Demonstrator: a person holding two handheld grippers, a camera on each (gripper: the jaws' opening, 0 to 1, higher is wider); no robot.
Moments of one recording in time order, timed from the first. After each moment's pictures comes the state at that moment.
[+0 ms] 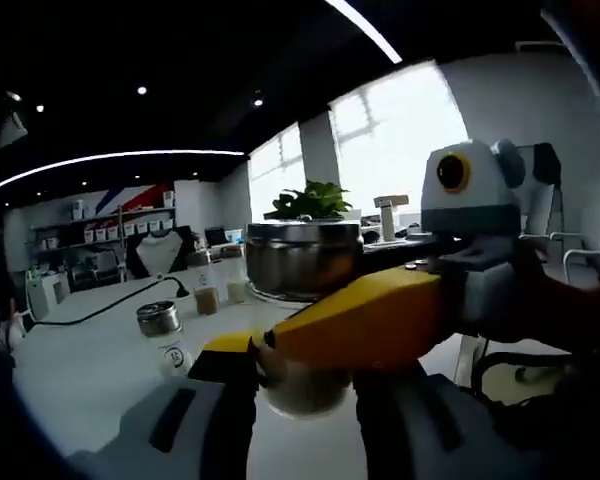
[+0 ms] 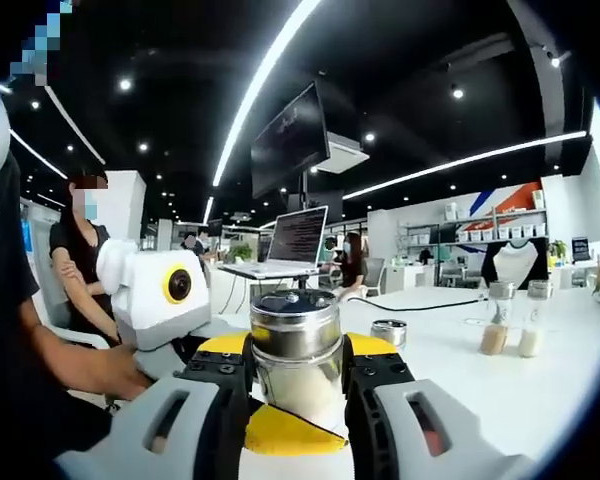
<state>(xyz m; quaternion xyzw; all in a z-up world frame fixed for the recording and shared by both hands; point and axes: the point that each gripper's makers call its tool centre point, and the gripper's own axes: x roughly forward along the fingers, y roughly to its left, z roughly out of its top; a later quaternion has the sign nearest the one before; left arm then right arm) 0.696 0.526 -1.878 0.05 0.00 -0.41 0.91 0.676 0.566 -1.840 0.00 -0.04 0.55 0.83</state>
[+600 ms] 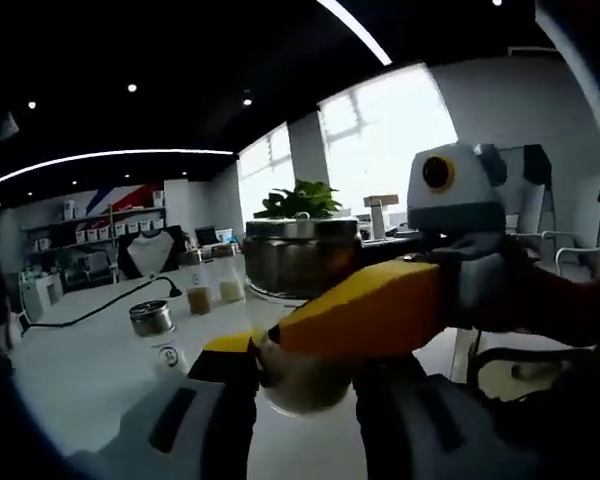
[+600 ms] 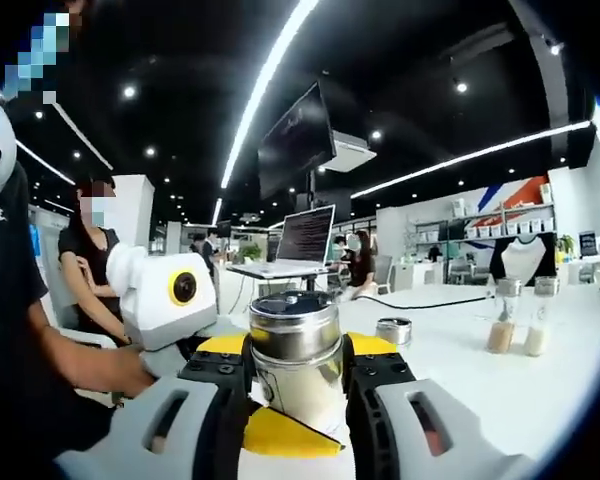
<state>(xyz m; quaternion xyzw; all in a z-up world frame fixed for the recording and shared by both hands) 0.705 0.534 -1.881 0.06 0.00 -0.35 0.93 0.680 0.574 -1.844 -0.01 -0.03 0.53 0.84</state>
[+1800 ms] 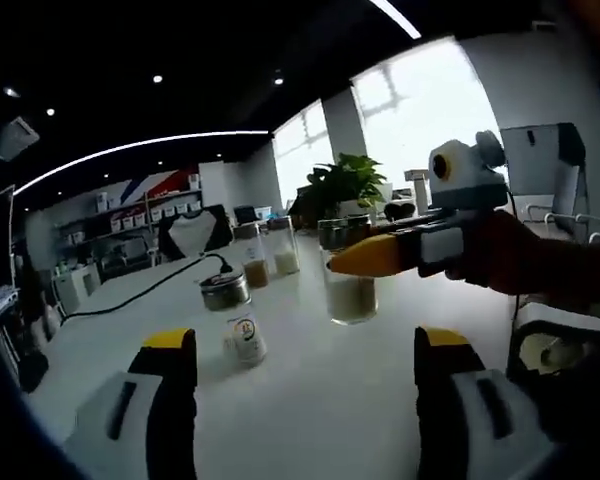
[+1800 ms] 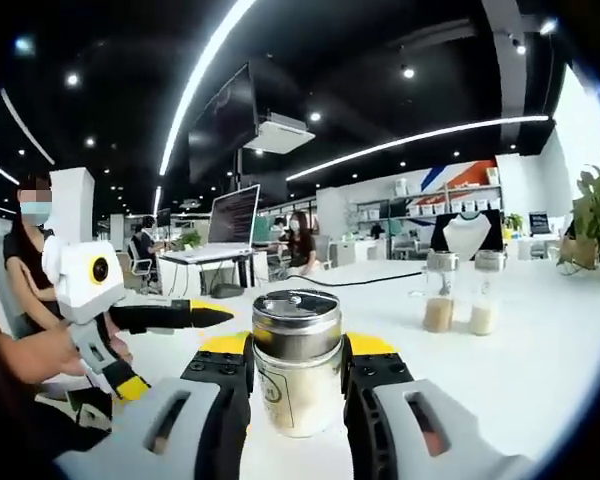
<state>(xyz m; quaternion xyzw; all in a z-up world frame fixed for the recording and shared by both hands) 0.736 0.591 -1.895 0.10 0.05 -0.30 0.95 0.778 0.535 -1.871 -0.01 0.03 0.44 0.90</state>
